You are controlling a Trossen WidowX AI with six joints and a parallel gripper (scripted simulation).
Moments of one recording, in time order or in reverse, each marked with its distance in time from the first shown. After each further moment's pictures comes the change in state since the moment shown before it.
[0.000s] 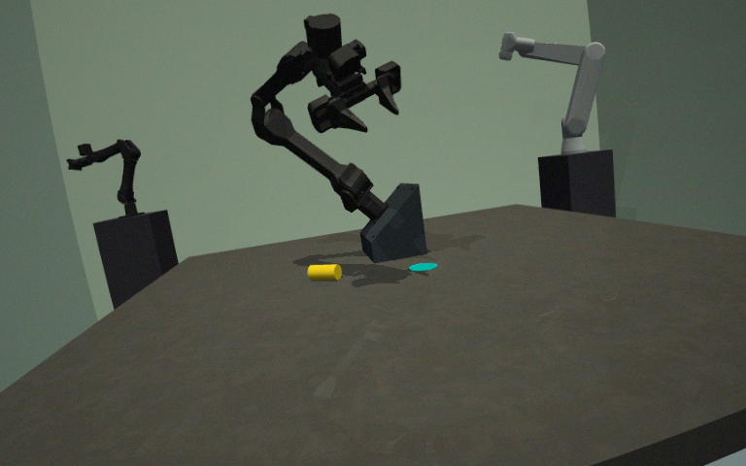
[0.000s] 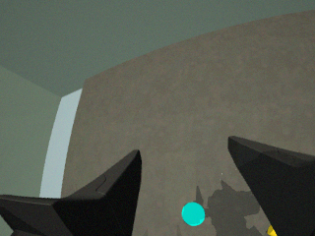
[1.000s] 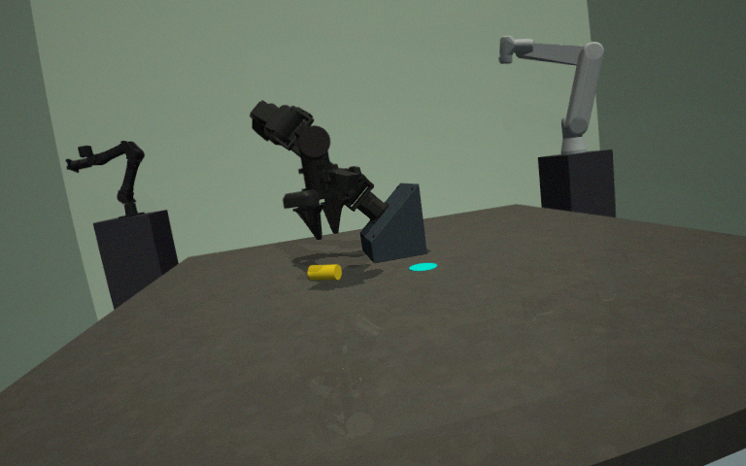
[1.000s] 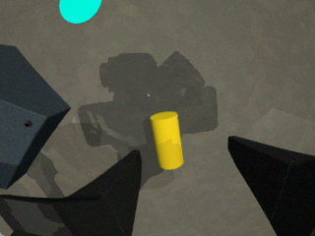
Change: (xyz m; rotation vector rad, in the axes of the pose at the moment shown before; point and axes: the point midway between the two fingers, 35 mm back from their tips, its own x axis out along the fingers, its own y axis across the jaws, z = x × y) arm 0.020 -0.153 -0.194 -0.915 0.825 -0.046
